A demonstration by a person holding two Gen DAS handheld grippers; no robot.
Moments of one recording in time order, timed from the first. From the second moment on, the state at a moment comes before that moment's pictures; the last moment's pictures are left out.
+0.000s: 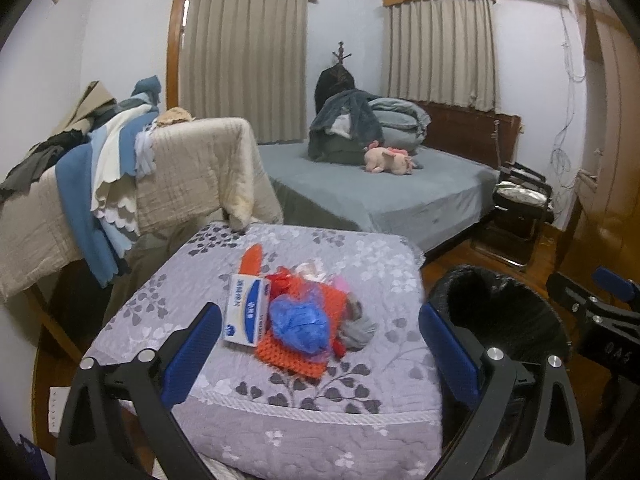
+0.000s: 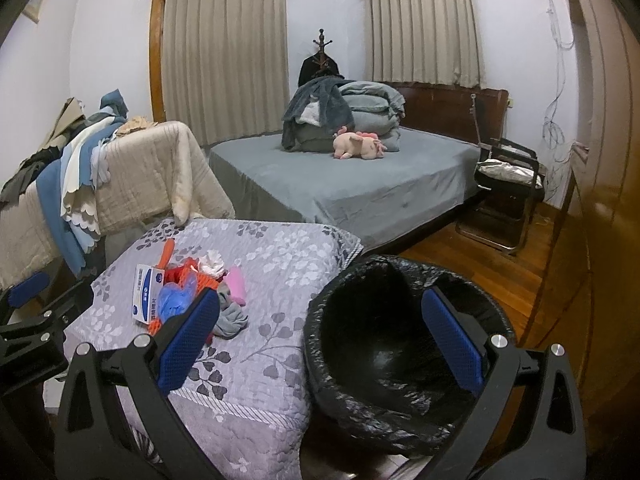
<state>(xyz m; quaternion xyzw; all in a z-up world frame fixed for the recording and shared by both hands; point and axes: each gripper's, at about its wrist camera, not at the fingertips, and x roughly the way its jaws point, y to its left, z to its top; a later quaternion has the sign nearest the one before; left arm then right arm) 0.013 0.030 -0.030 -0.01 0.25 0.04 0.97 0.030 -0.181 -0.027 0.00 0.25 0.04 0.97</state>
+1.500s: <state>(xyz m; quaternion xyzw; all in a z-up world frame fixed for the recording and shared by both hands) 0.104 0.205 -0.149 -0.04 0.34 0.13 0.93 0.175 0.028 -0.166 -0.07 0.37 0.20 0.90</state>
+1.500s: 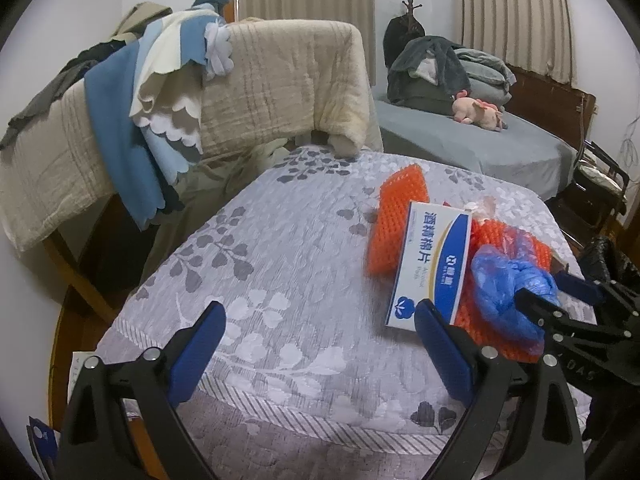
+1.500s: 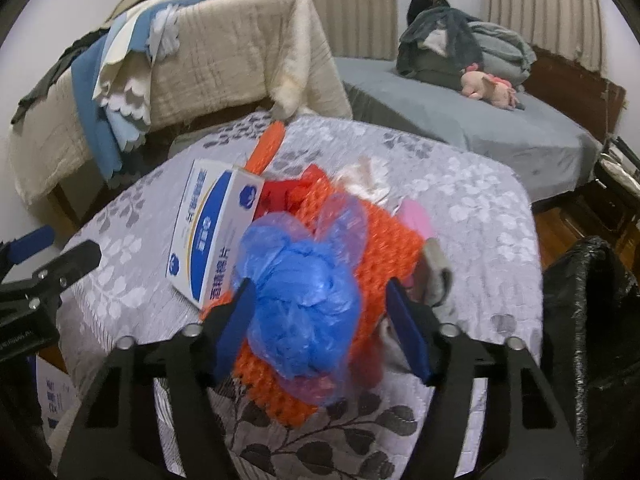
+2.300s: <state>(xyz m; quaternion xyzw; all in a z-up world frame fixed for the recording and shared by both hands) 0.149 0.166 -0.156 -0.03 0.34 0.06 0.94 0.173 -0.012 -0.143 -0.04 0.36 0.21 0.91</state>
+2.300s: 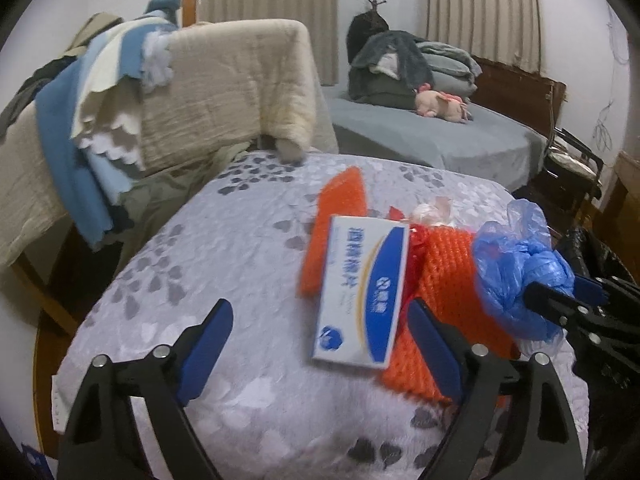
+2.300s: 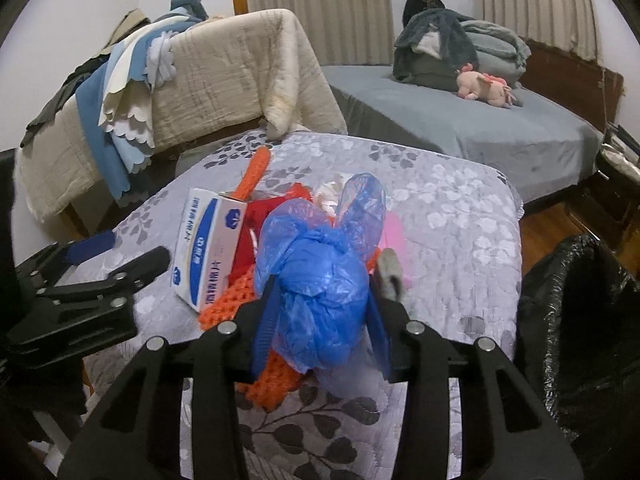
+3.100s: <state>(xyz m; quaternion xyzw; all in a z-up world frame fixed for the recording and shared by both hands) 0.159 0.159 -0.147 -0.06 0.35 0.01 0.93 0.168 -0.020 -0.129 -0.03 0.34 0.23 0.91</state>
